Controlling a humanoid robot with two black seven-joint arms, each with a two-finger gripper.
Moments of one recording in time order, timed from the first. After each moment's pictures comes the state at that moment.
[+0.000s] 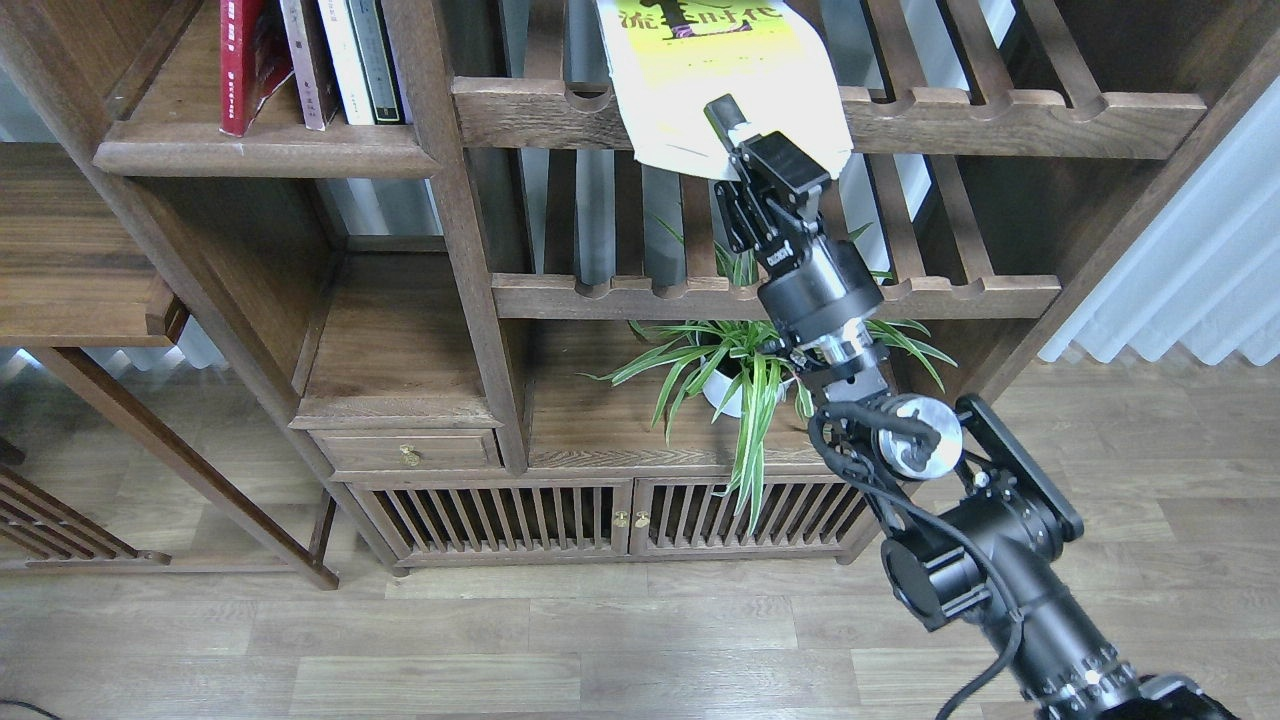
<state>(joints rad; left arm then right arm) 0.01 0.41 -1.69 -1.33 0.45 -0.49 -0.34 0.25 0.01 1.11 1.35 0.29 0.58 -0.20</state>
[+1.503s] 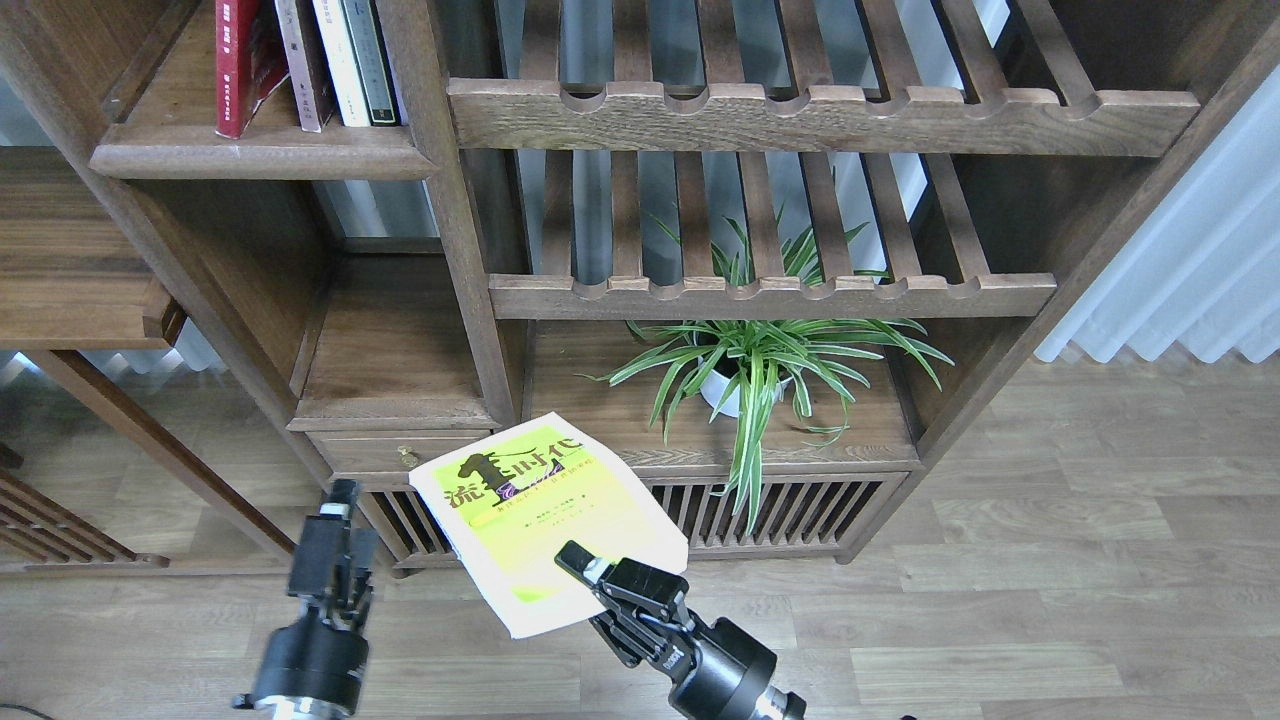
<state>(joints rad) 0.32 0.00 -1.03 -1.34 -0.03 -0.49 -0.34 -0.17 0.02 0.79 1.26 0.35 0.58 -0.39</state>
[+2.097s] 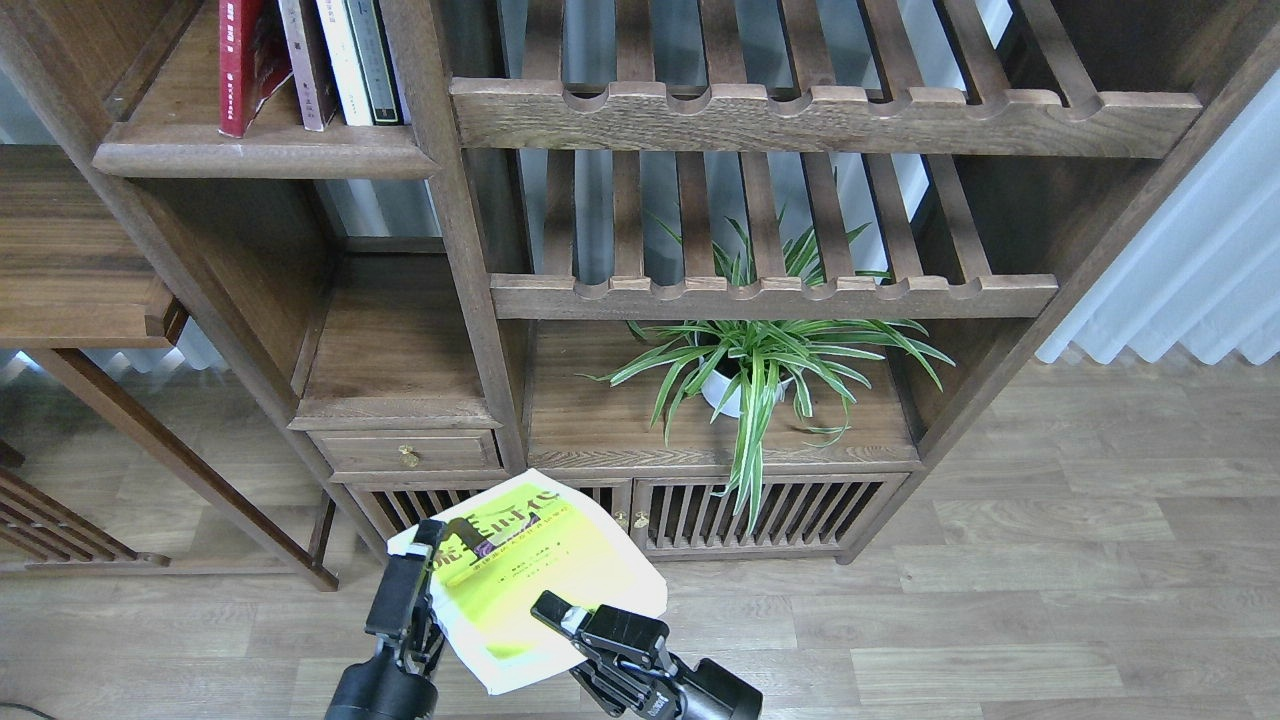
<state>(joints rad) 0.33 0.00 -0.91 -1.32 -0.03 -0.49 -0.31 -0.21 0.01 0.75 1.26 0.34 0.58 -0.41</state>
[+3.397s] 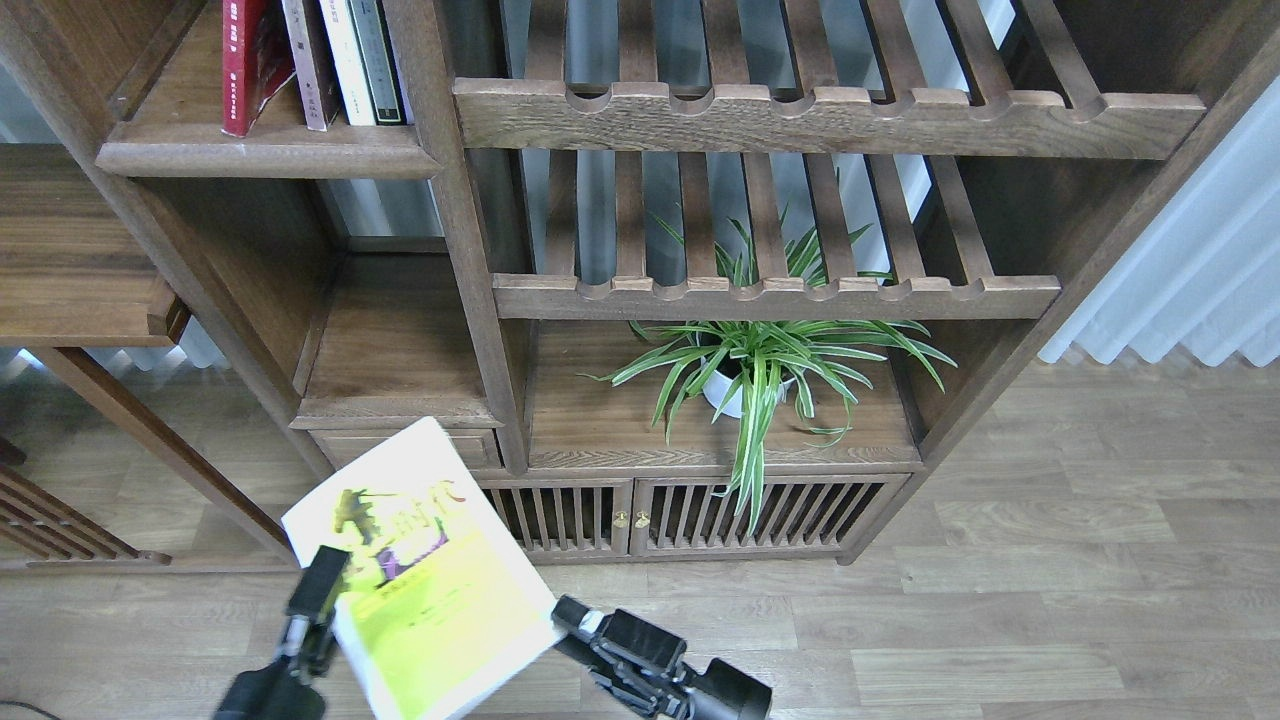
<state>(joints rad) 0.41 0.27 -1.25 -1.37 0.04 -0.49 -0.14 -0.16 0.01 0.86 1.18 0.20 0.58 -0.41</state>
